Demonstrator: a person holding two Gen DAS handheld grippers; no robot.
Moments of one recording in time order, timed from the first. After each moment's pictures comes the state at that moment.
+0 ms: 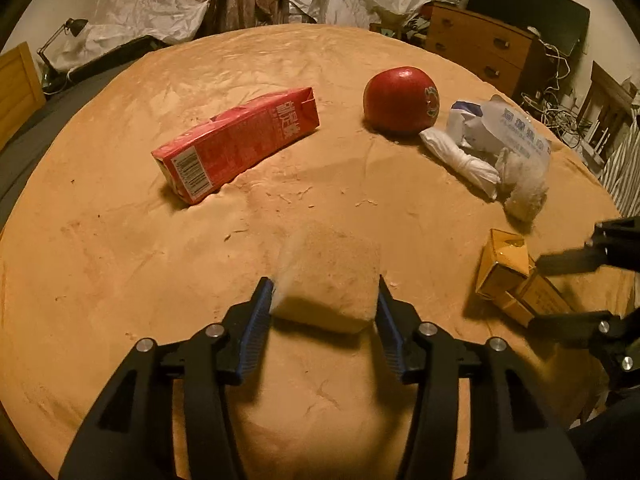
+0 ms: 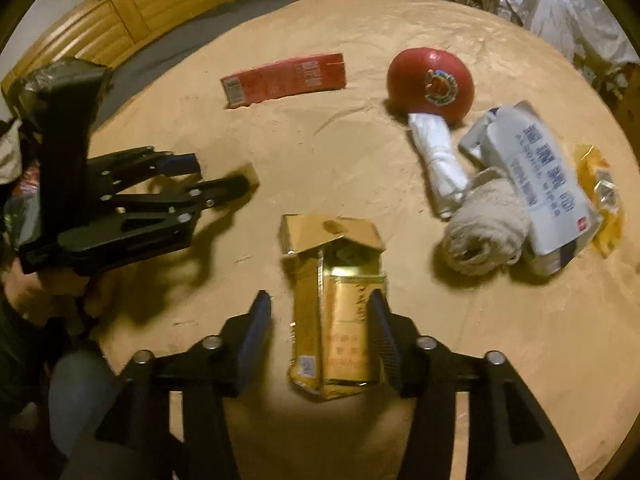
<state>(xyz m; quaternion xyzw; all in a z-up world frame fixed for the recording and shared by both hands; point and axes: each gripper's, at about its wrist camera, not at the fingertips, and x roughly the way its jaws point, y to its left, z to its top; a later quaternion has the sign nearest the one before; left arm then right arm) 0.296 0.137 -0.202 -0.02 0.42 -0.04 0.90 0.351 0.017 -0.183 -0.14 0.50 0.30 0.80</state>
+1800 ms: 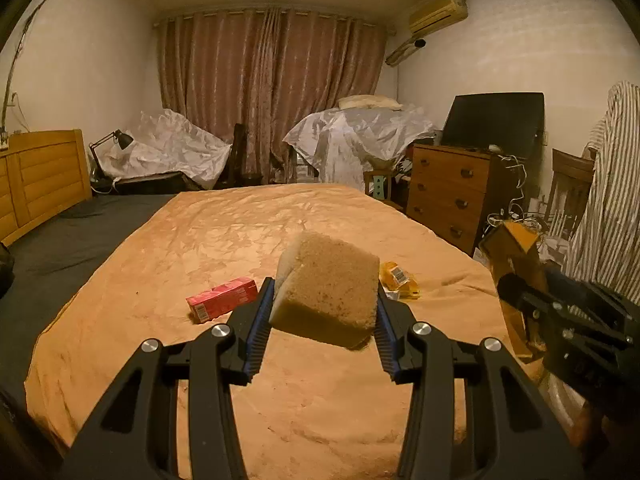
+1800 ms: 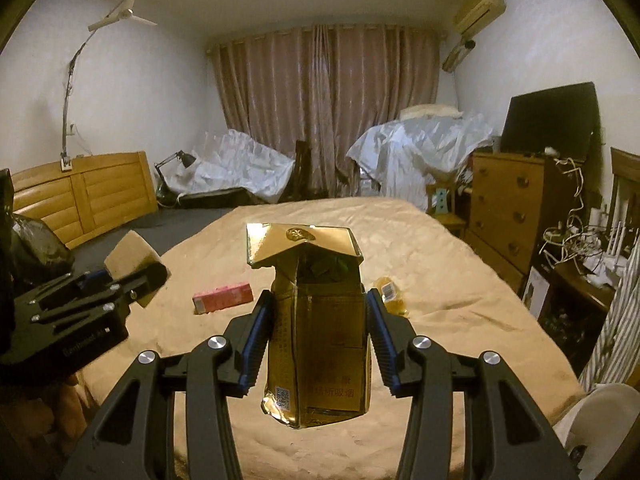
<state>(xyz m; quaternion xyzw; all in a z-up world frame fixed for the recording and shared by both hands) 0.127 -0.007 -0.025 -0.02 0.16 0.00 0.99 0.111 -0.129 -0.013 0.00 0.14 0.13 0.98</state>
